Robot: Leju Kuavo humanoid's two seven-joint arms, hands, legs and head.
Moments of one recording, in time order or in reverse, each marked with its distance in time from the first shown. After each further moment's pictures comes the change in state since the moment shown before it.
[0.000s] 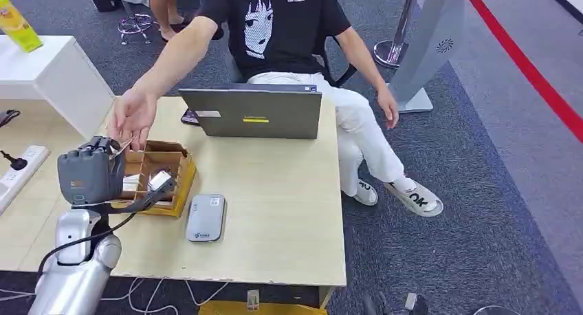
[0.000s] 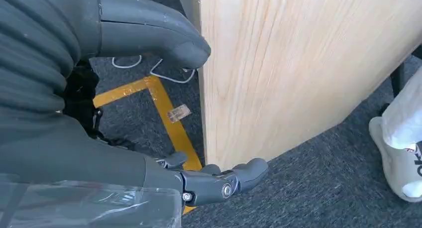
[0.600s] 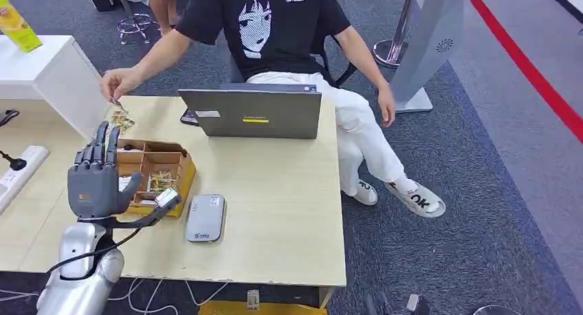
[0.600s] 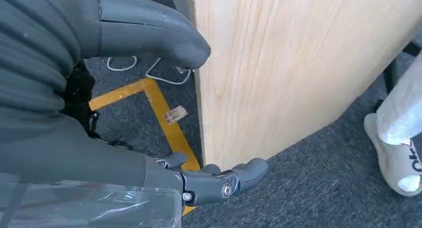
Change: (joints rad) left arm 0.102 -0.011 0.000 -0.061 -0.013 -0.002 -0.061; right arm 0.003 0.000 0.002 0.000 -0.030 0.006 -0.011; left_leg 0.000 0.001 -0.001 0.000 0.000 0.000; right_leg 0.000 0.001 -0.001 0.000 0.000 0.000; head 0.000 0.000
